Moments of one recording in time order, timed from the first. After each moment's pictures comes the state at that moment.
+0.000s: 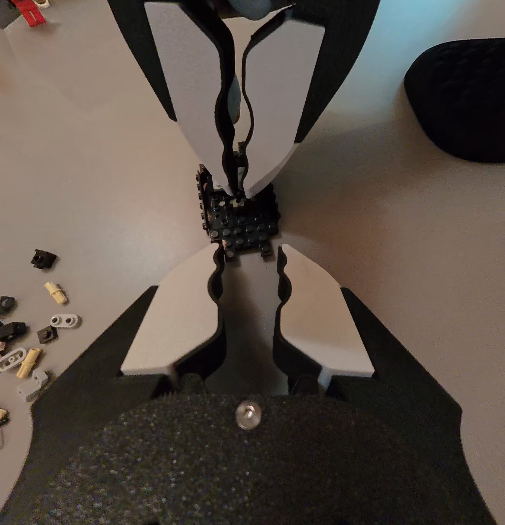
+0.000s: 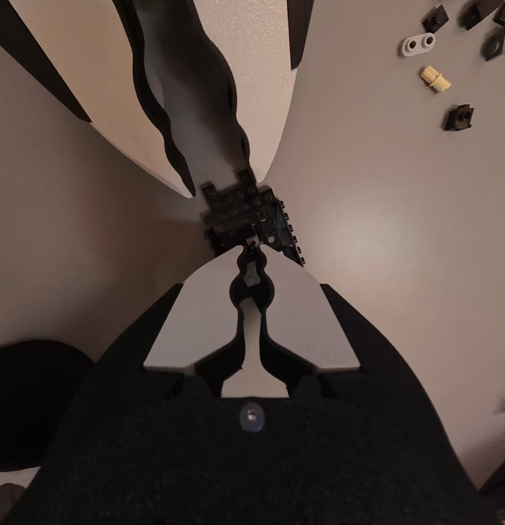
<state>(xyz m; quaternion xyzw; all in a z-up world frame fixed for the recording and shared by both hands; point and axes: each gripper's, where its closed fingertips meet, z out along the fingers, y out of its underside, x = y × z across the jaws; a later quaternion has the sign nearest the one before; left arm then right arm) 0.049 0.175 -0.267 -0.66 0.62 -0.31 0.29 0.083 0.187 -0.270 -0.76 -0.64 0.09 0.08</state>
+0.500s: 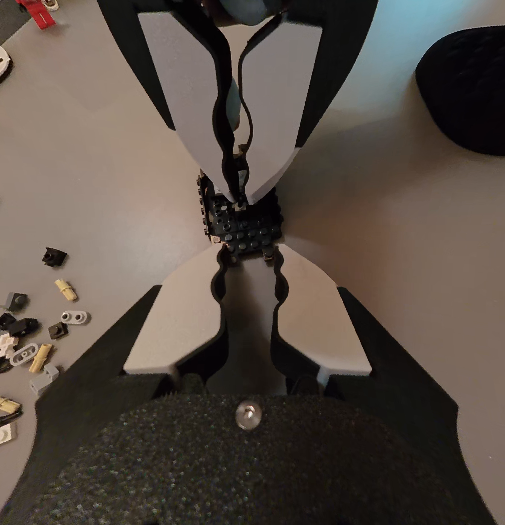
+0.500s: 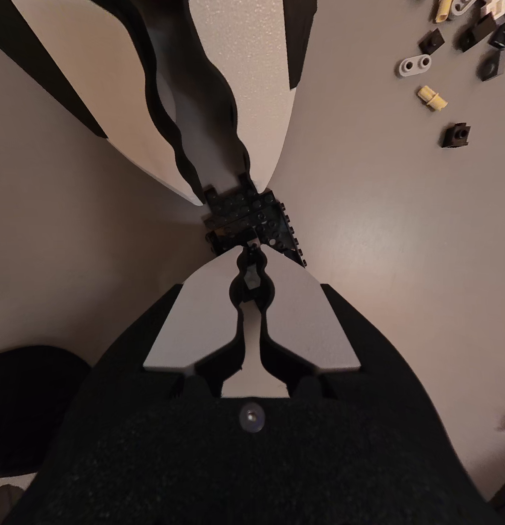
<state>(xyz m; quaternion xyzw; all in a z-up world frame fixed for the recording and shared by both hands) 0.048 0.179 -0.269 -0.66 0.62 -0.29 0.30 0.076 0.189 -0.271 -0.76 -0.64 0.11 0.08</state>
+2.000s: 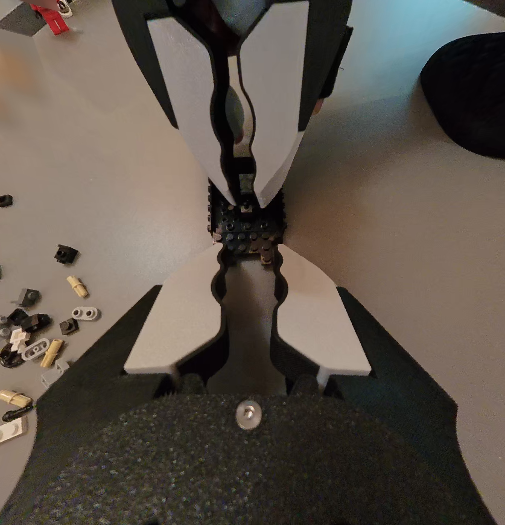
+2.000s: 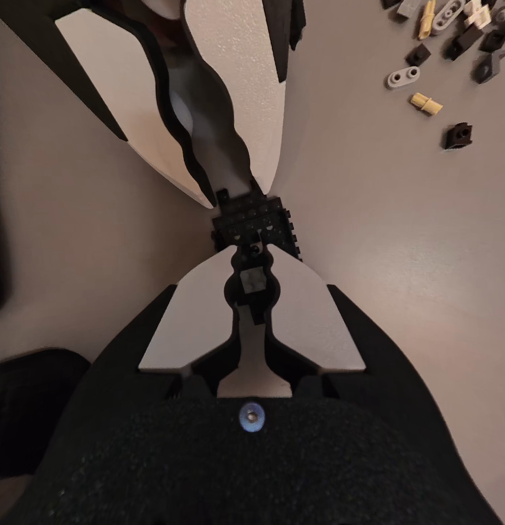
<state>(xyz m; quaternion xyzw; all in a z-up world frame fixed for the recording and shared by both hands) 0.046 0.185 -0.267 -0.66 0.62 -0.30 0.31 0.071 0.189 -0.268 -0.76 -0.61 0.21 0.10</state>
